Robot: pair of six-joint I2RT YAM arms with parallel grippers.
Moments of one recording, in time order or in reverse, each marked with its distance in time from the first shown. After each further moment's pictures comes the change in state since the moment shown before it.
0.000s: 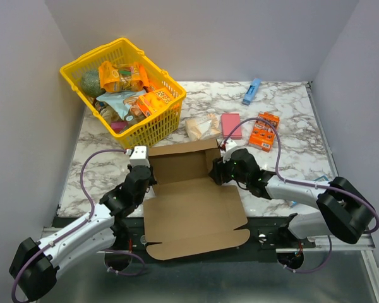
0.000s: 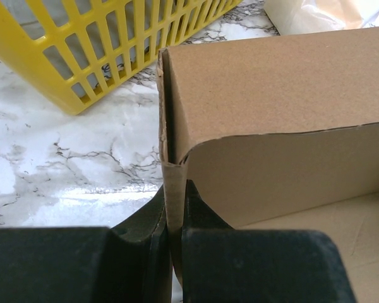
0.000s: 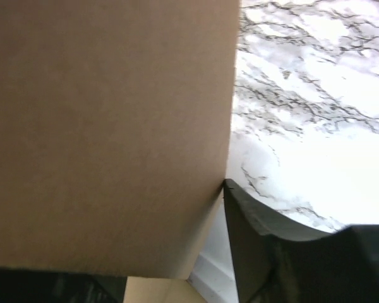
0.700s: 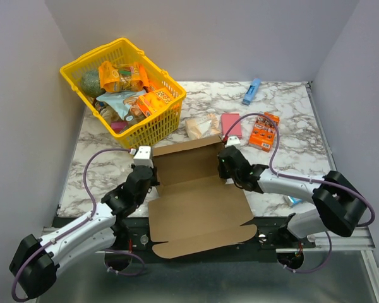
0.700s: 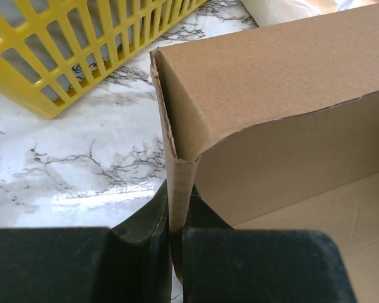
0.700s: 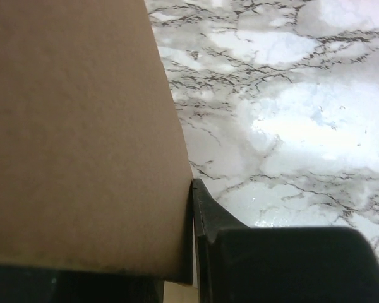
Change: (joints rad) left arm -0.007 0.023 0.000 0.033 0.043 0.021; right arm 0.047 0.066 0.145 -0.267 0.358 0.235
